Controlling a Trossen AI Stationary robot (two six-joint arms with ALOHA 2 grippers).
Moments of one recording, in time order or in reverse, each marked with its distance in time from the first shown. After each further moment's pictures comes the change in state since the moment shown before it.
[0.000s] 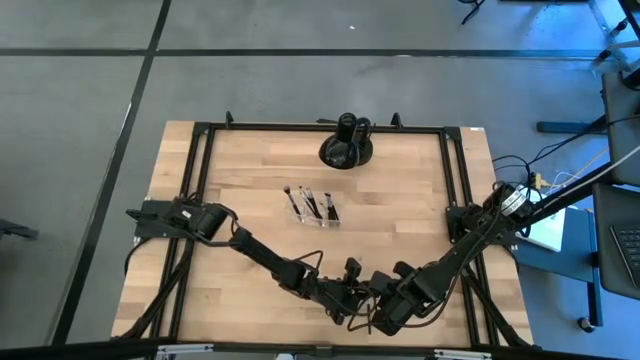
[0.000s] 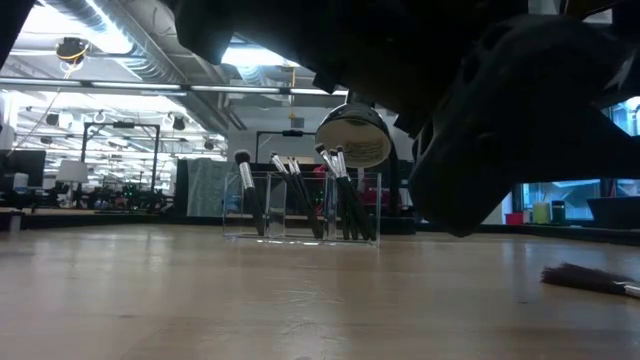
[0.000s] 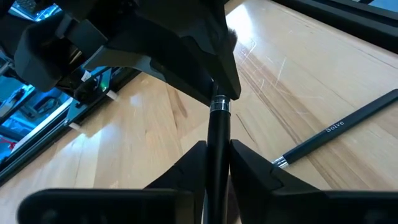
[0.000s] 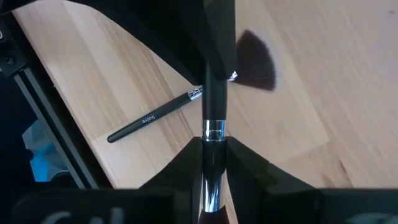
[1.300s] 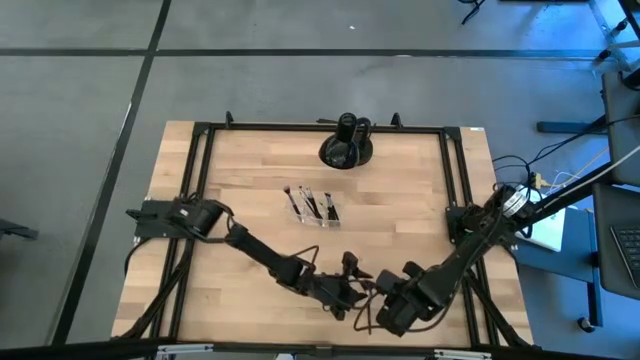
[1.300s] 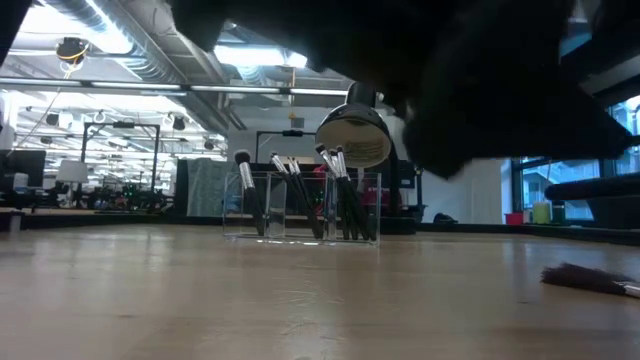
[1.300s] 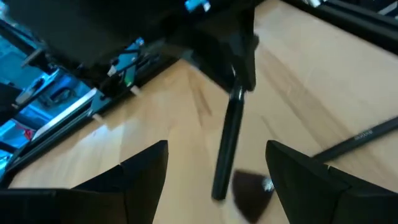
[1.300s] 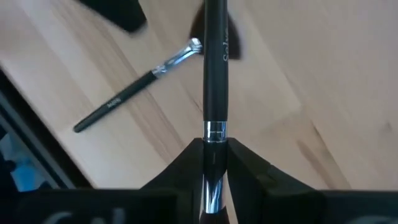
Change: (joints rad) left arm 0.007 -0.058 -0.059 0.038 -0.044 -0.040; right arm 0.035 0.002 -0.002 -0.104 -0.003 0.131
